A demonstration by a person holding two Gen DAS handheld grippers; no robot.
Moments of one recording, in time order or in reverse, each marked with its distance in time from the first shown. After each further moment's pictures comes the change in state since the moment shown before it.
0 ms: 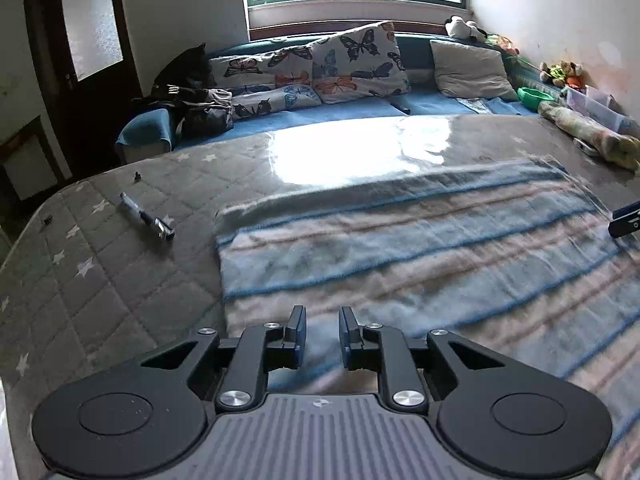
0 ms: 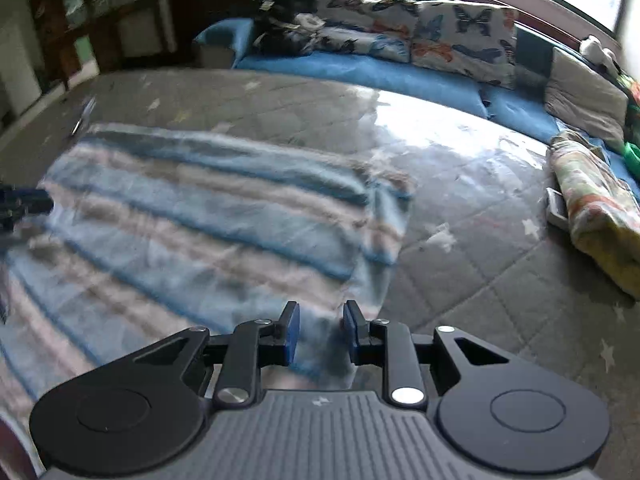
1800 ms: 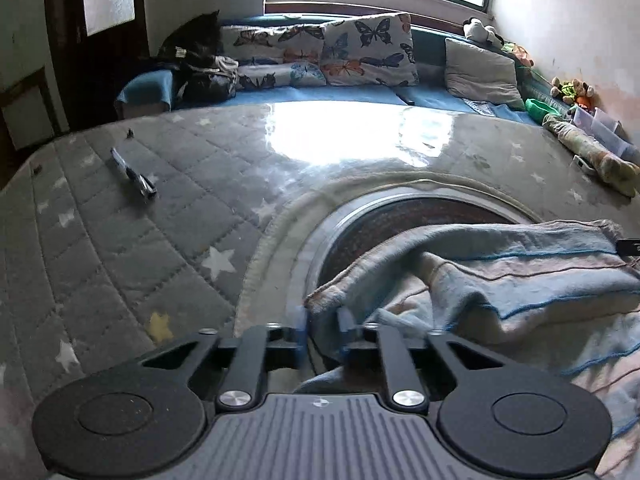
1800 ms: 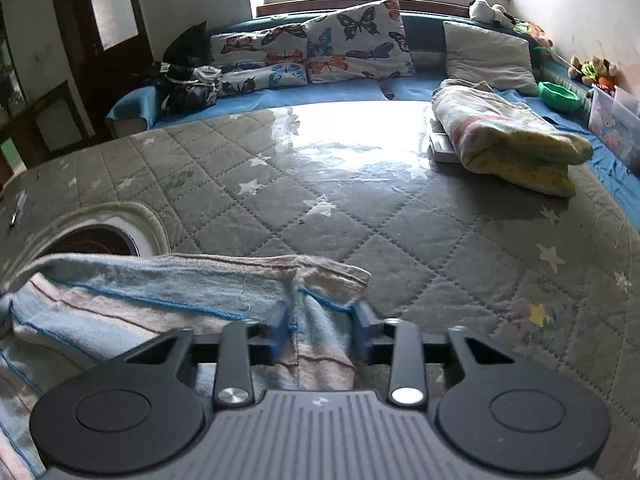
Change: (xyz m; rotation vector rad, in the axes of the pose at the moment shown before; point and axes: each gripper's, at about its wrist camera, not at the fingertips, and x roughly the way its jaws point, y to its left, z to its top) left arm 0.008 0.012 0.006 -0.133 0.056 -0.062; right arm -0.013 -0.050 -0.038 0.335 -0.134 -0.120
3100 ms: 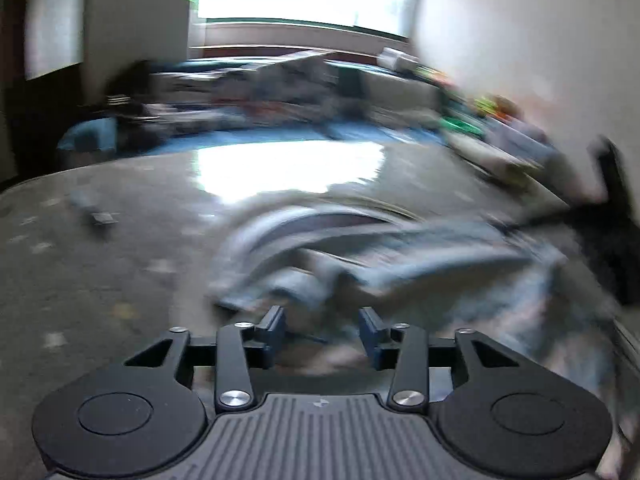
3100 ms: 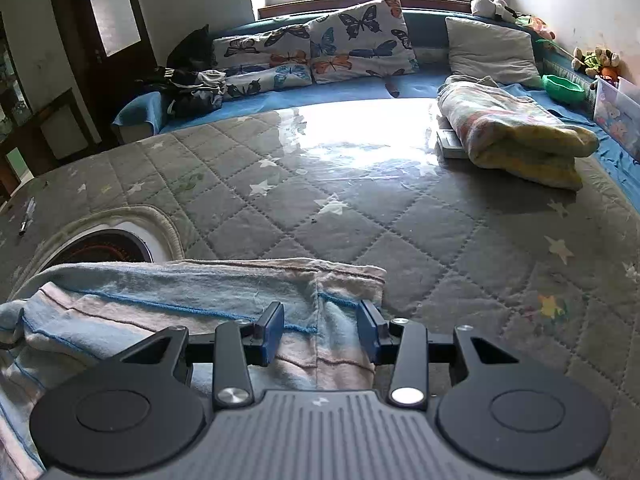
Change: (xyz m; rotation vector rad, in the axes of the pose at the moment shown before) left arm -0.079 -0.022 -0.034 0.055 -0.131 -0.150; right arm -0.001 0.002 -0.002 0.038 -0.007 0.031
